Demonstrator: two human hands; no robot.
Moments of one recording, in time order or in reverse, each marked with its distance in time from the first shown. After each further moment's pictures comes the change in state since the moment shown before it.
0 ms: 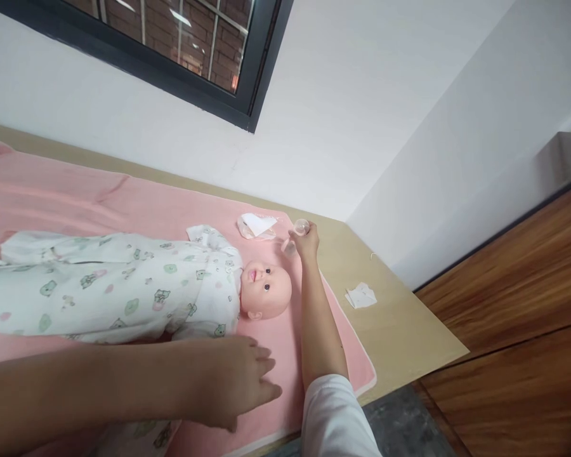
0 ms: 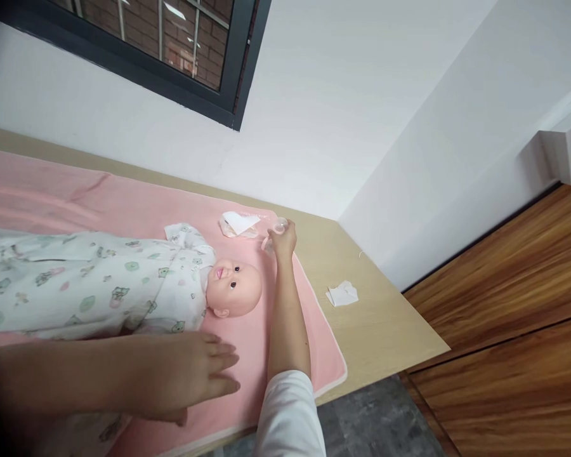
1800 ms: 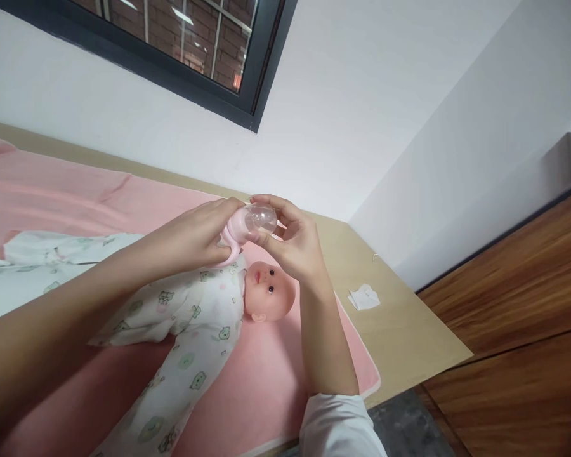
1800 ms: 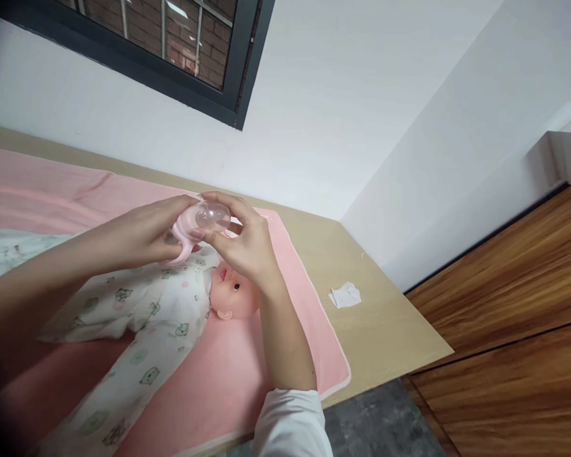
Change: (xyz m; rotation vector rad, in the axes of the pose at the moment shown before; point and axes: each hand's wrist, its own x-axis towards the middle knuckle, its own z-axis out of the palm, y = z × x) left_hand -0.035 -0.077 -0.123 -0.156 0.524 -0.710; right_hand -0.119 -0.148 -0.037 0.507 -0.640 -0.540
